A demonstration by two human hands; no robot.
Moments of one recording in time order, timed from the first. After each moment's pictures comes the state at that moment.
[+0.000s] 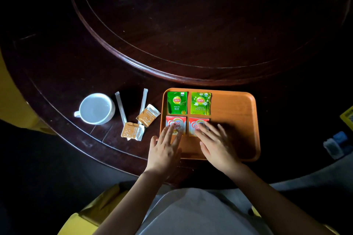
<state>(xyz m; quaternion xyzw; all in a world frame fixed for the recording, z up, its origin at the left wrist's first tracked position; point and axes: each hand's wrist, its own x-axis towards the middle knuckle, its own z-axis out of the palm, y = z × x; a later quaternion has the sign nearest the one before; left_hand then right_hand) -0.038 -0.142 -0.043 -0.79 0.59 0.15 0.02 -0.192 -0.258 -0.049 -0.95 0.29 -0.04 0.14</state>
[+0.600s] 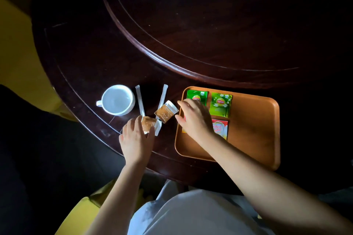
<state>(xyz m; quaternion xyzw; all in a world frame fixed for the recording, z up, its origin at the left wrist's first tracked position) 0.036 -0.105 -0.025 -0.95 0.25 0.12 -0.15 -0.055 -0.257 -0.027 -0.92 0.32 -0.06 0.23</state>
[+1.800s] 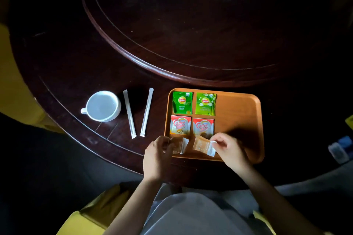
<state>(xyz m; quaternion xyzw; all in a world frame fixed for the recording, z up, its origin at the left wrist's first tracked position) -0.035 -0.123 -0.019 -0.86 0.25 0.28 -0.33 -0.203 -0.260 -0.042 -0.74 0.47 -0.08 0.47</state>
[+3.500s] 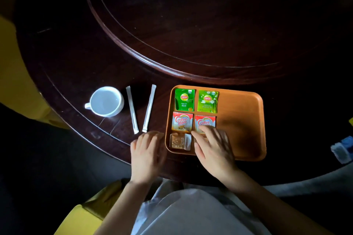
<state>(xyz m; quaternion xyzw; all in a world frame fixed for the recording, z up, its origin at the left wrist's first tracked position) -0.020 -0.090 -0.023 -0.86 0.46 0.07 -0.21 -0.175 -0.223 -0.020 -0.94 0.31 -0.11 0.09</state>
